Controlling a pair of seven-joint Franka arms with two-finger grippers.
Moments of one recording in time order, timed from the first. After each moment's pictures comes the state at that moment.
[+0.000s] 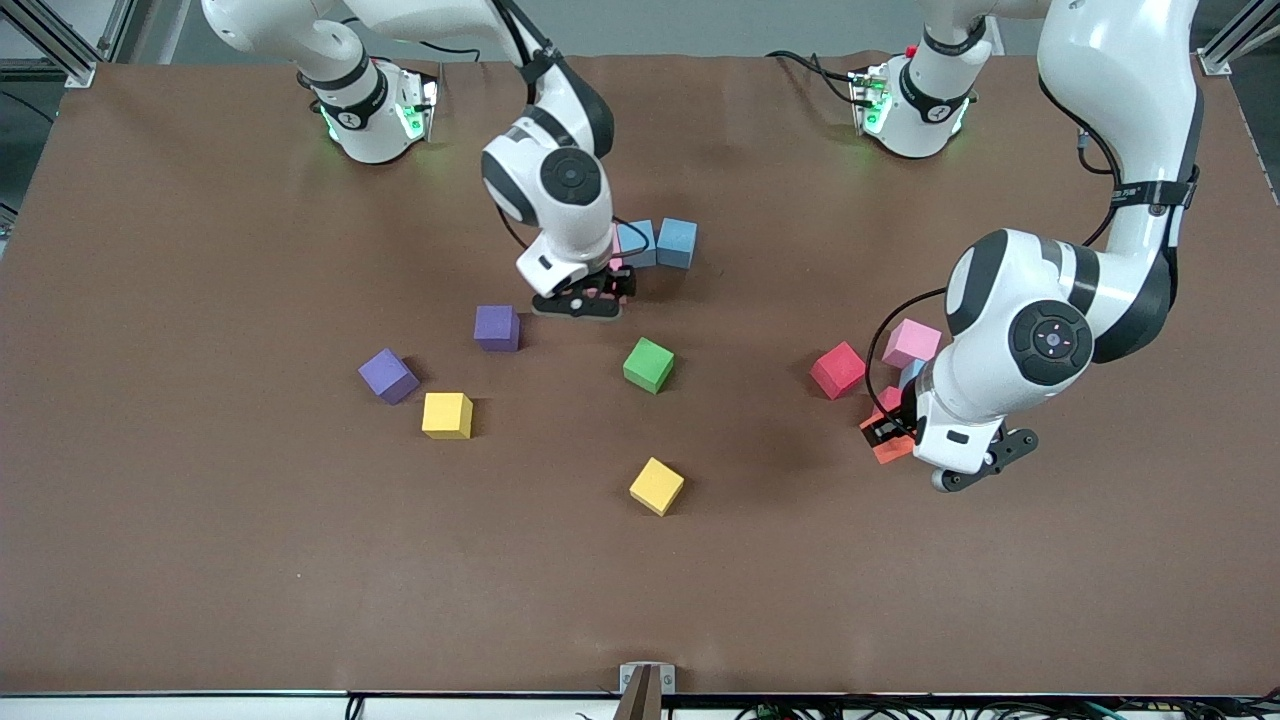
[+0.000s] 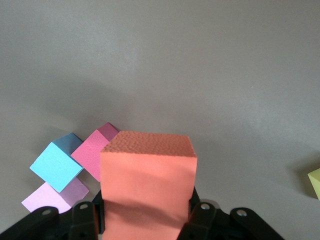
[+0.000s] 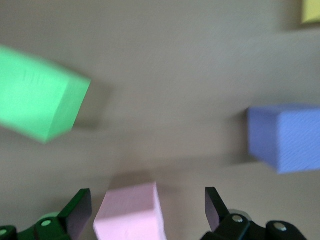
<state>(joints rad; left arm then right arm) -0.15 0.47 -0.17 -1.58 0.04 2.02 -0.77 0.82 0.40 -0.05 -1.95 0.03 2.31 0.87</state>
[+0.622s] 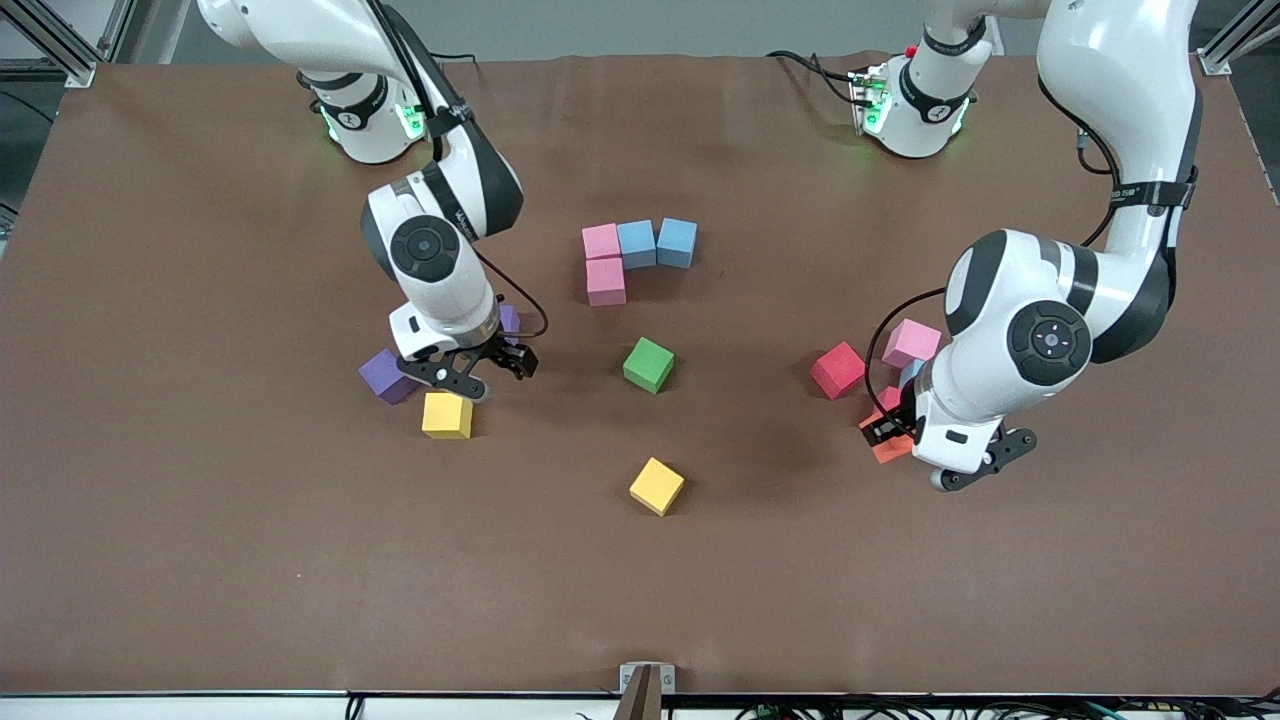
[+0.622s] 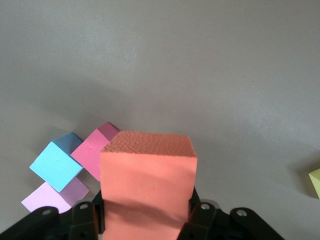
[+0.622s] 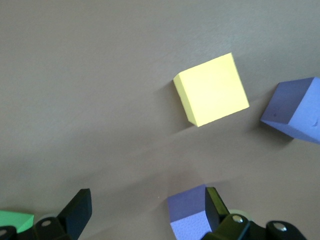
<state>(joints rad) -0.15 0.47 -0.17 -1.59 0.04 2.02 -0.77 0.66 0.36 -0.16 -1.95 0.03 2.30 0.87</state>
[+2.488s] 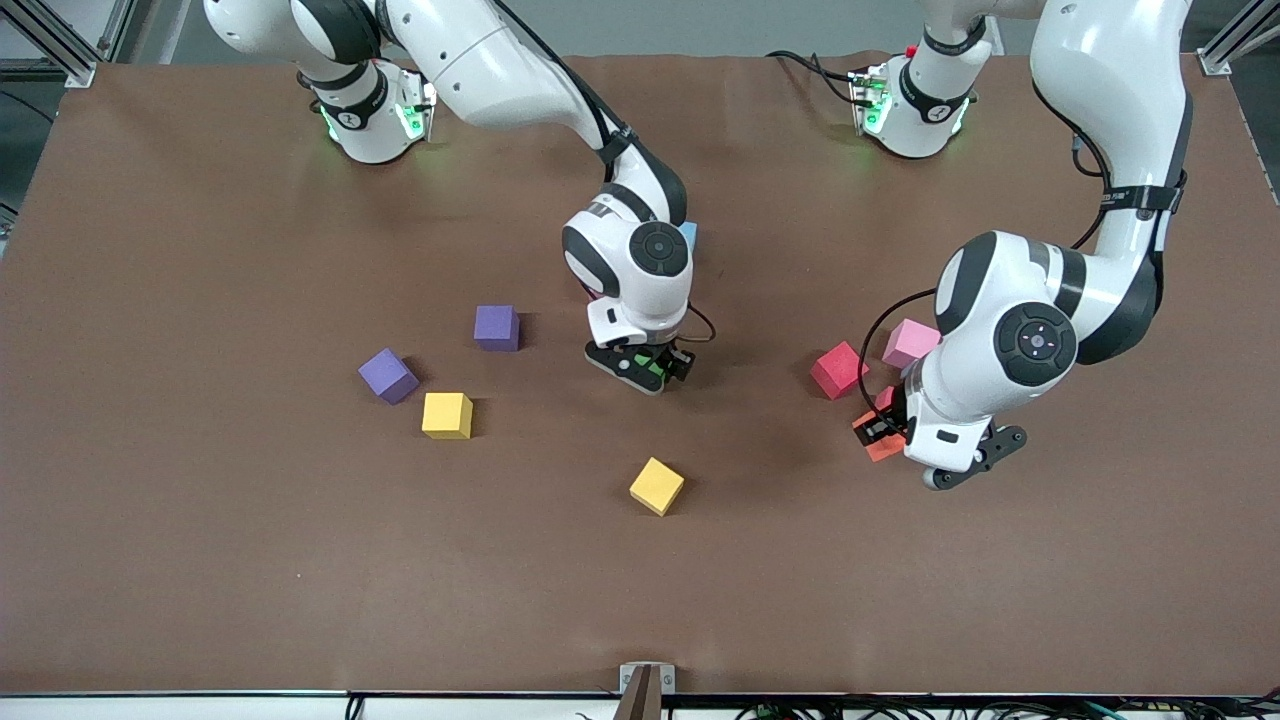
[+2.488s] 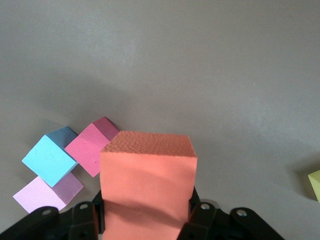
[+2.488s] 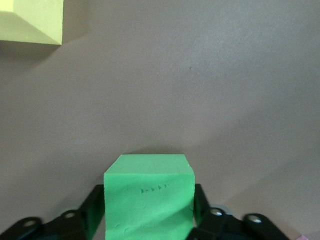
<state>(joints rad) -0.16 0.48 -0.17 -1.59 0.04 2.03 -0.81 0.92 0.85 -0.14 -1.35 0.03 2.21 1.34</state>
